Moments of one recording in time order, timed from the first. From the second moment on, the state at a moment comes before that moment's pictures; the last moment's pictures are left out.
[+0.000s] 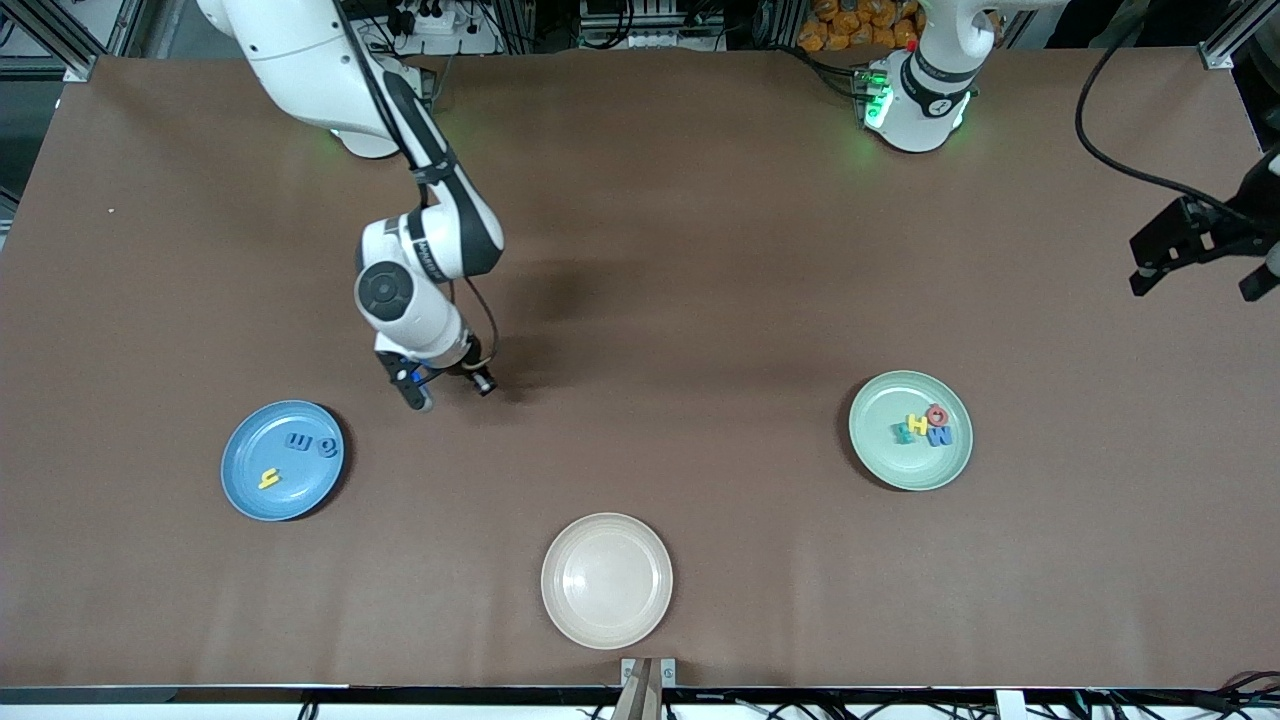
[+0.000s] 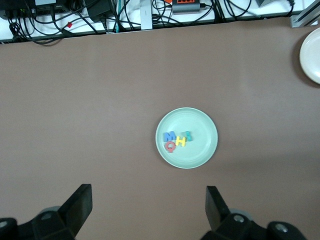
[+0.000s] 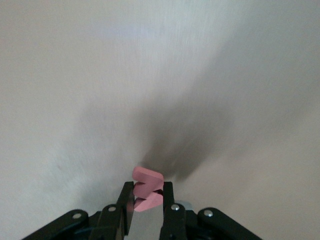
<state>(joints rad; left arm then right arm) -0.06 0.03 -0.03 -1.44 0.03 1.66 -0.03 0.61 0.47 -0.23 -2.04 0.25 2.45 1.12</state>
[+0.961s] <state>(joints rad) -0.05 0.03 -0.07 -1.45 0.02 1.55 -0.14 0.22 0.50 -0.30 -1.81 0.01 2.22 0.58</state>
